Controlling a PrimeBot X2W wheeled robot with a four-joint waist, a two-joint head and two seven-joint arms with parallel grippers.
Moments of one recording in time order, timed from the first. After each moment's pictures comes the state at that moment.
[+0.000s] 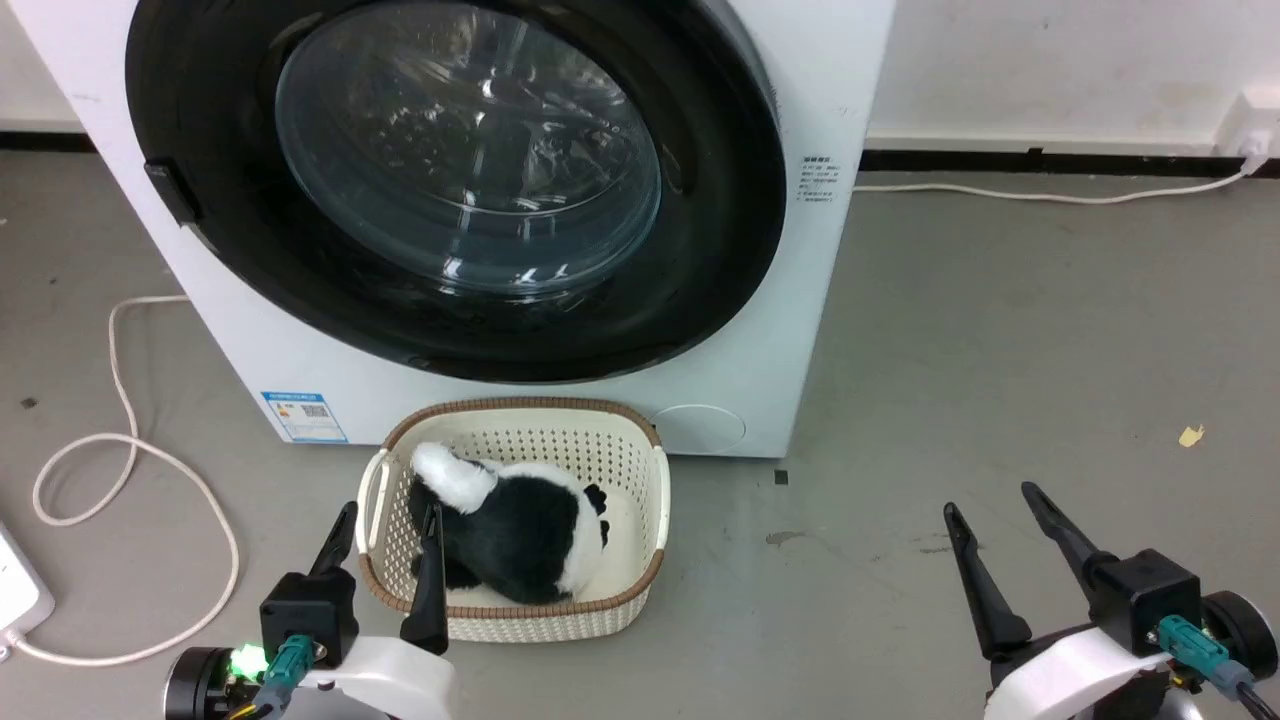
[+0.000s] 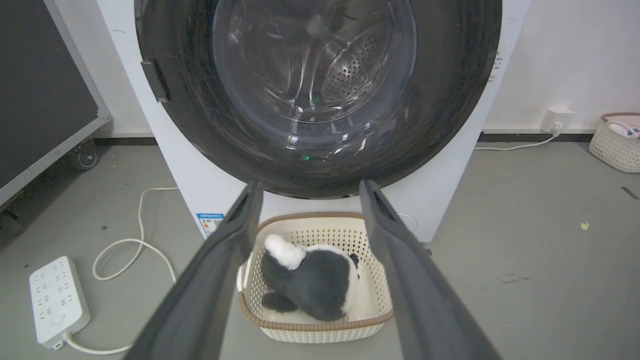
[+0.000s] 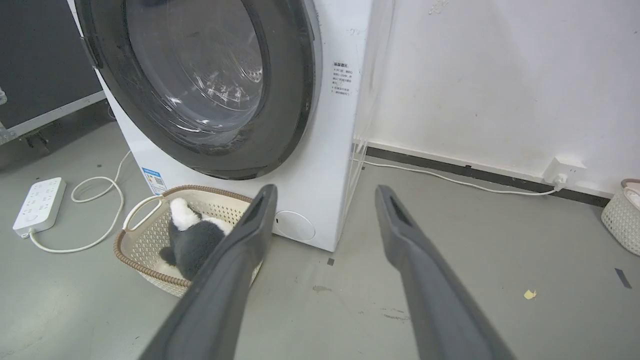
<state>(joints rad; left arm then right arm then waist) 0.02 0.05 -0.02 0.00 -0.03 0.01 -0.04 0.01 -0.07 0.00 -0.01 0.01 0.13 -0.04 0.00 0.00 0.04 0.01</state>
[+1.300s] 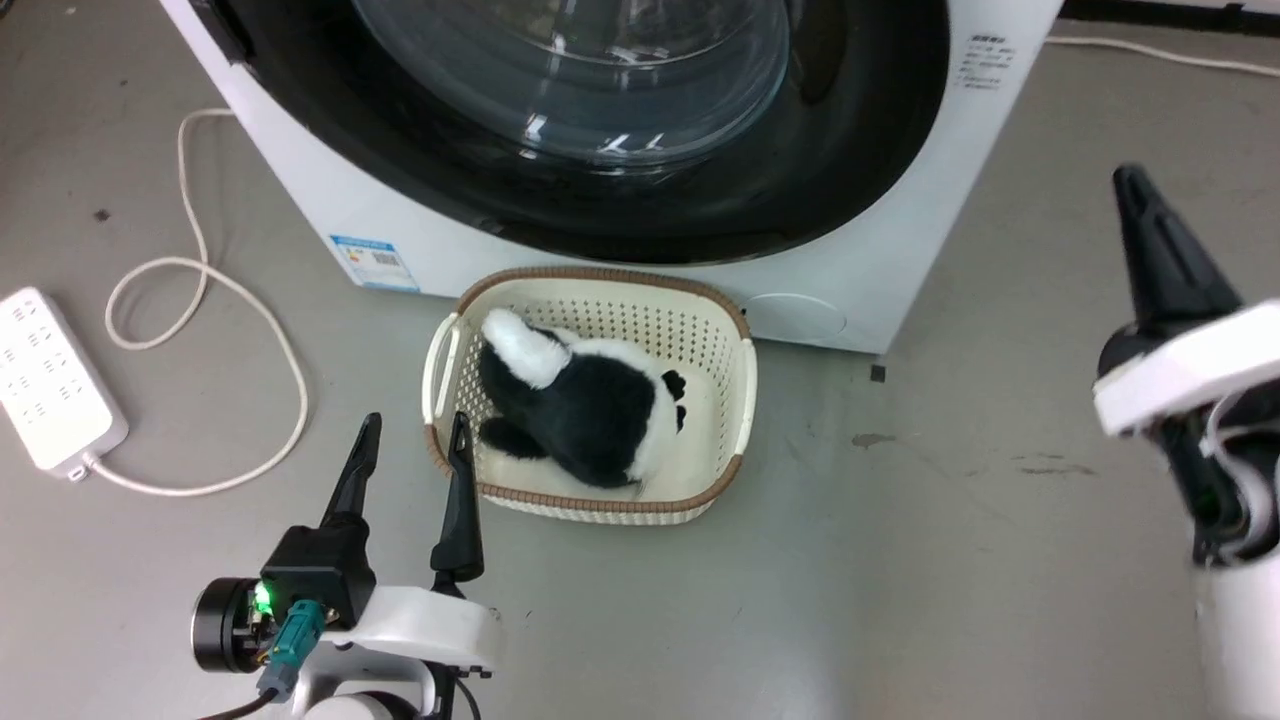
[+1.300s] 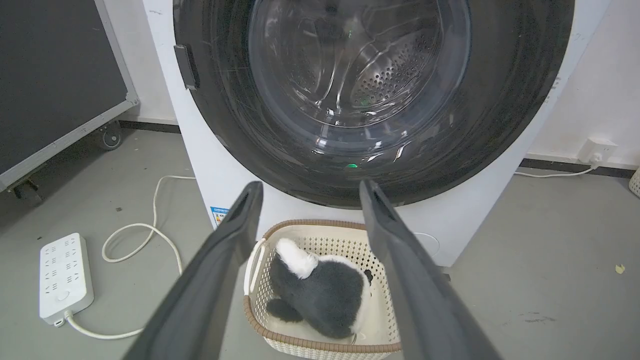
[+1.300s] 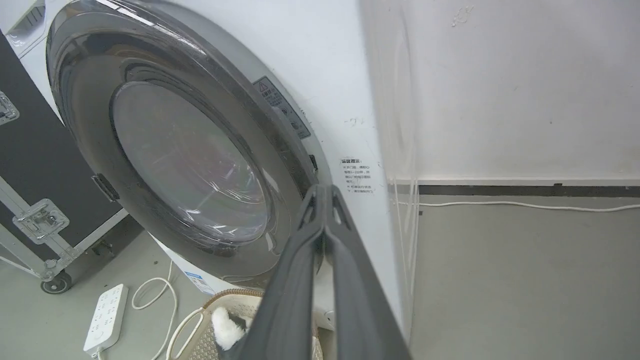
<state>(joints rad) -0.07 0.05 -0.12 -0.06 -0.11 0.09 -0.12 -0.47 -0.19 -0.04 0.09 0.42 0.13 0.10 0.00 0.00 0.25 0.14</state>
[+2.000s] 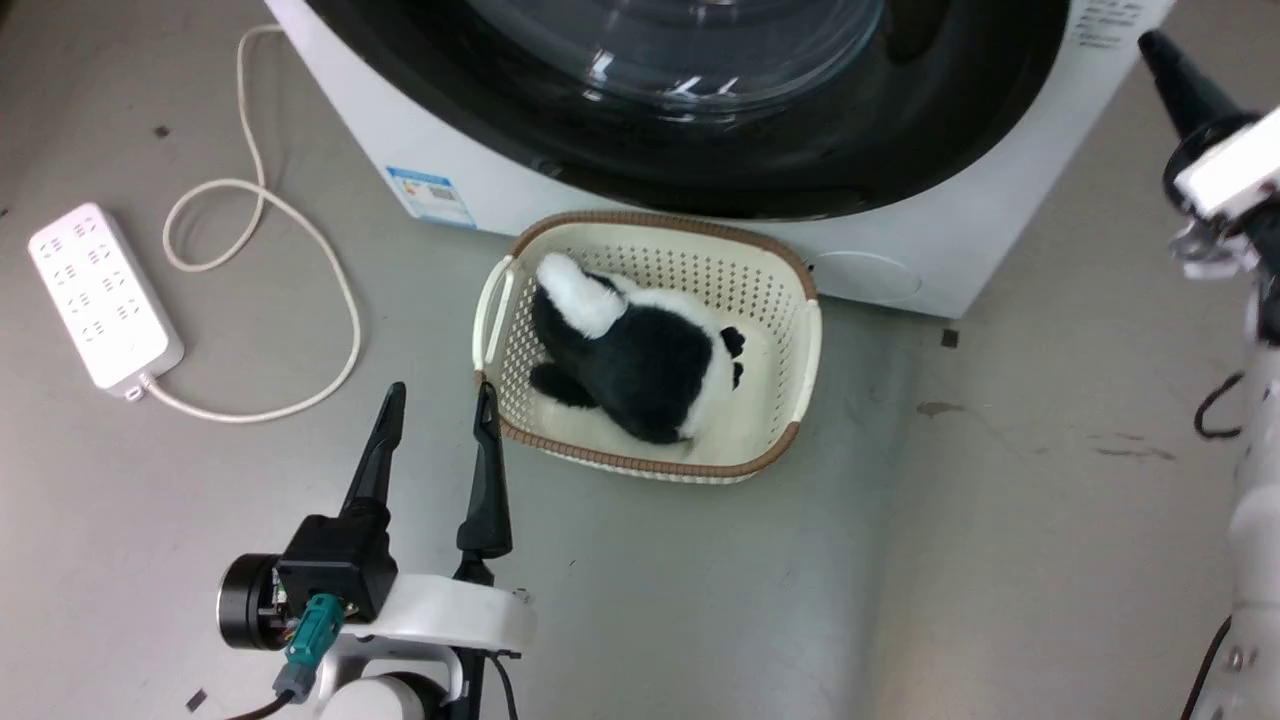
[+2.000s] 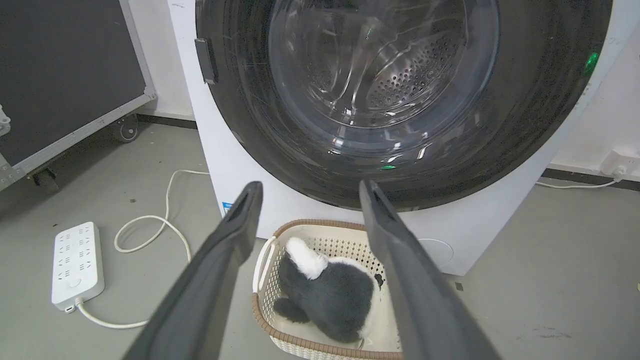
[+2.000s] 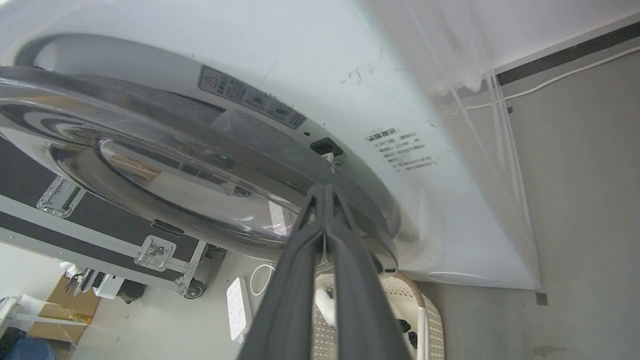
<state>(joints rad) -0.11 0.05 -0.18 -0.08 -0.15 0.13 -0.17 -0.88 -0.13 -0.26 0.48 0.67 0.13 0.43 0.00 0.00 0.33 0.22</state>
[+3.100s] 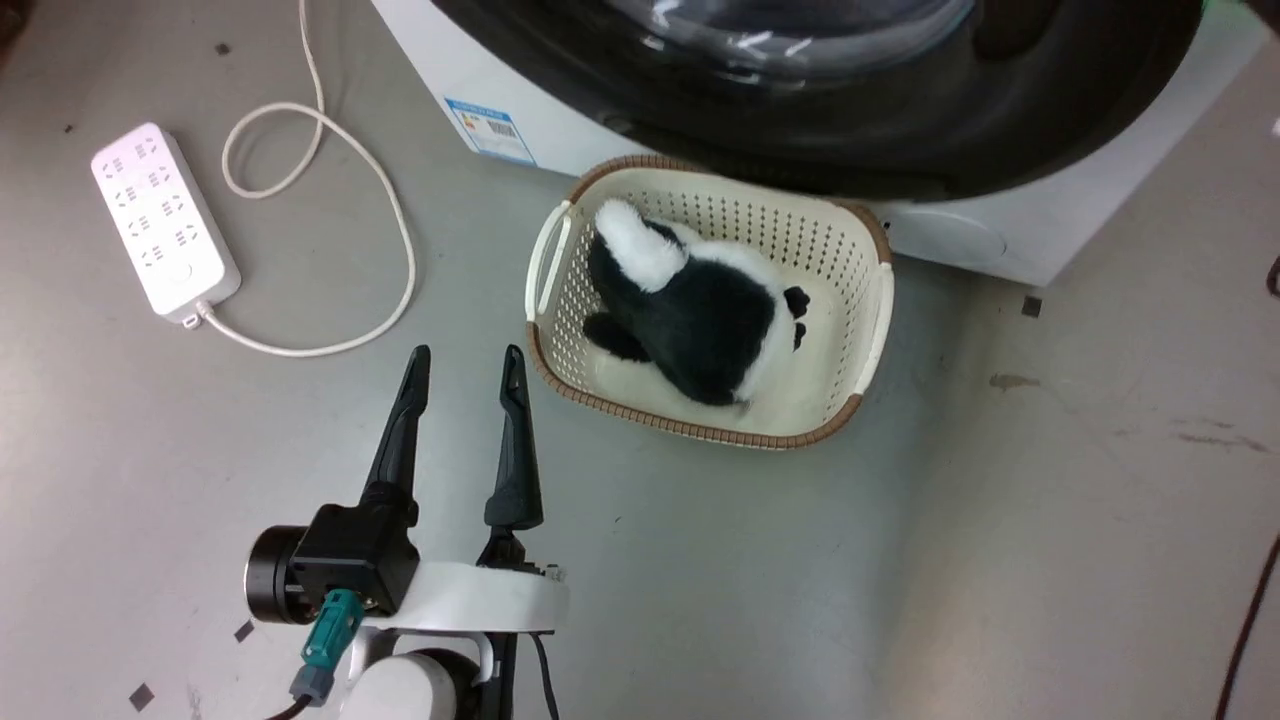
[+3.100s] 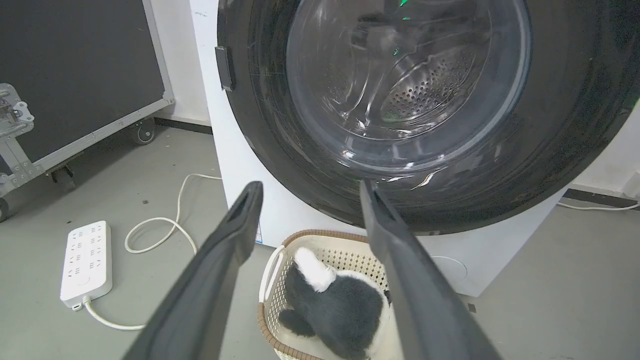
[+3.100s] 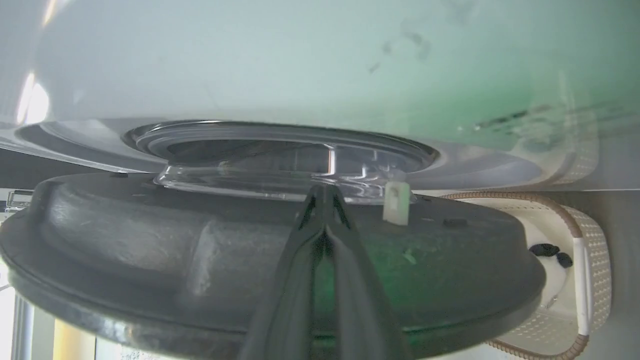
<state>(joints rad) -0.15 0.05 -0.25 -0.10 -0.20 0.19 -0.23 -1.30 -0.19 -0.51 0.93 0.81 0.13 0.82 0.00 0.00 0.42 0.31</state>
